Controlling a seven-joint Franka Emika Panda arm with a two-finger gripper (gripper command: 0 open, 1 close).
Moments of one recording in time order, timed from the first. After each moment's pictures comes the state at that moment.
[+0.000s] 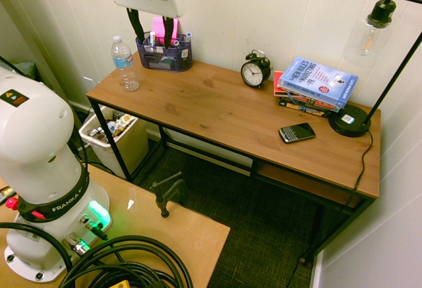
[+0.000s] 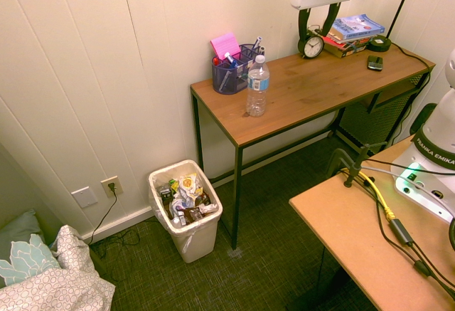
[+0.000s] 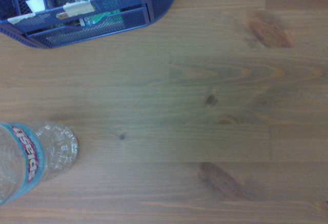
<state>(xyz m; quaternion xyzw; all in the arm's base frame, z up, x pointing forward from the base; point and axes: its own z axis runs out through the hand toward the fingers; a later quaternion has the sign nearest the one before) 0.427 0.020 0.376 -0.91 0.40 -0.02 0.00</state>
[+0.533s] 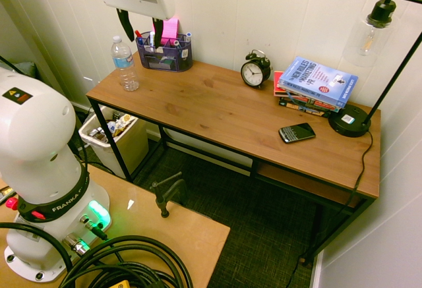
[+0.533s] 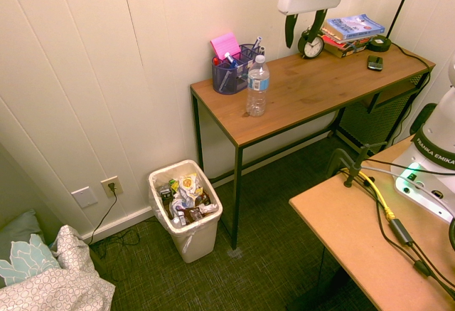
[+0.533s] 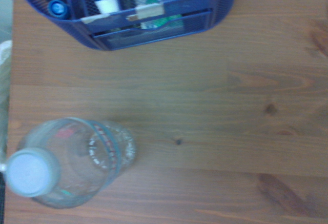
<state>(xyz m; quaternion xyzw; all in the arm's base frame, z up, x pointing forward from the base) 0.422 0.073 0.371 -0.93 0.37 -0.03 0.03</state>
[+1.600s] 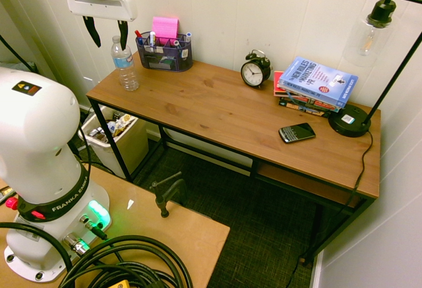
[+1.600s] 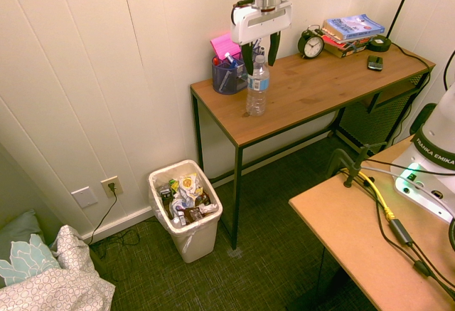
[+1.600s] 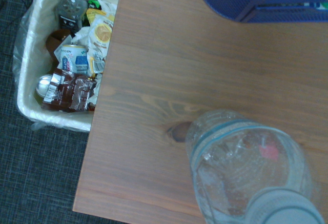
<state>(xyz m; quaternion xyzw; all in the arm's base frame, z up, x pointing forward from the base) 0.454 0.198 0.319 -0.95 0.30 0.03 -0.02</state>
